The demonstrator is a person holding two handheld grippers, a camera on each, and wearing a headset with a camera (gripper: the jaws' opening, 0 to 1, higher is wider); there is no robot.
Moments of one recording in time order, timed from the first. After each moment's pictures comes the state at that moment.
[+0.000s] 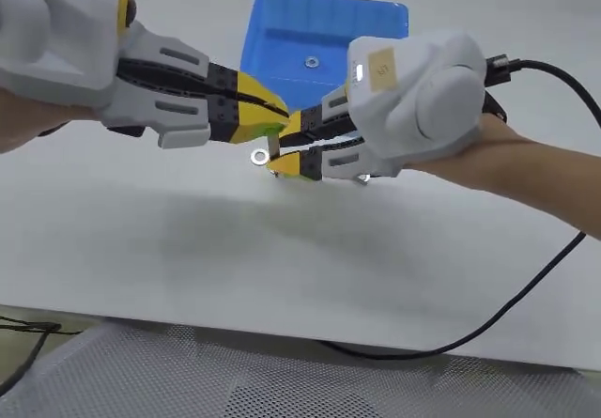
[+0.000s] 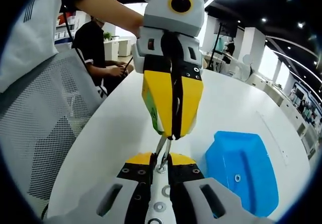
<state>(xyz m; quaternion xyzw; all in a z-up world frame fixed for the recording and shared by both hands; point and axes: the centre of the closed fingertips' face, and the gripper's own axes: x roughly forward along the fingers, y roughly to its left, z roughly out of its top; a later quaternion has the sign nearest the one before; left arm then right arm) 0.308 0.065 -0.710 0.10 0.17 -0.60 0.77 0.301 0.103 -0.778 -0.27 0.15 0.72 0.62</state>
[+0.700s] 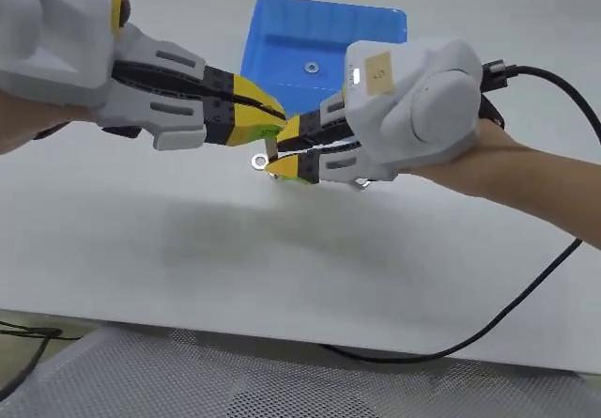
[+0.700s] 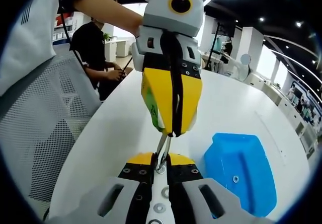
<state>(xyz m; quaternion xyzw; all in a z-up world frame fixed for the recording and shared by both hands) 0.308 0.070 -0.702 0.09 0.18 -0.60 0.77 0.301 0.106 -0.771 -0.28 0.14 0.71 0.63</state>
